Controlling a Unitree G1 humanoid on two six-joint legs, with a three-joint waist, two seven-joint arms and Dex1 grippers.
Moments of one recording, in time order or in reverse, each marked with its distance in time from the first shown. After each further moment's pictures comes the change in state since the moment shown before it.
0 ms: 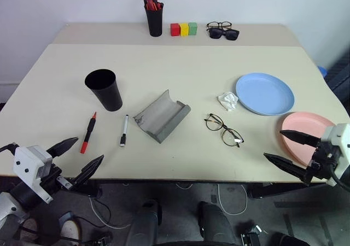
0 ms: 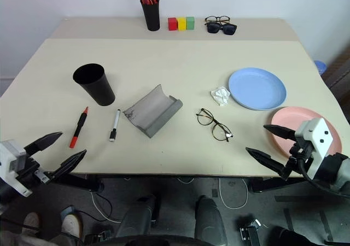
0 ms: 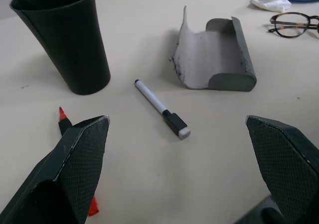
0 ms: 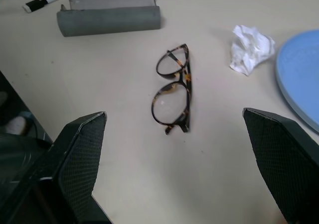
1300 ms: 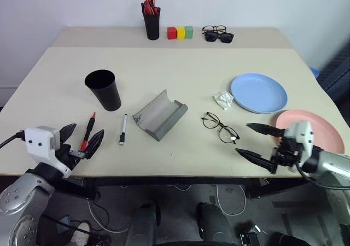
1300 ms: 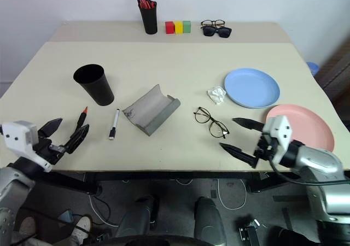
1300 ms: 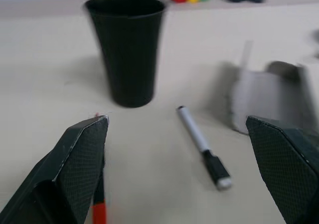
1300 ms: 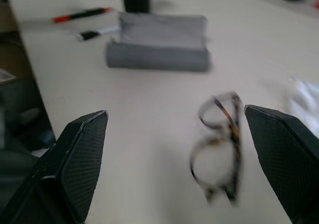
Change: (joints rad) left arm -0.303 -0.110 -0.114 0.007 -0.026 0.304 0.420; right arm -0.296 0.134 0.377 0.250 -0.157 -0.341 0.149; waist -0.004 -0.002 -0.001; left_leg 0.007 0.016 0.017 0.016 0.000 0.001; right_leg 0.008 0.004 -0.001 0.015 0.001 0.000
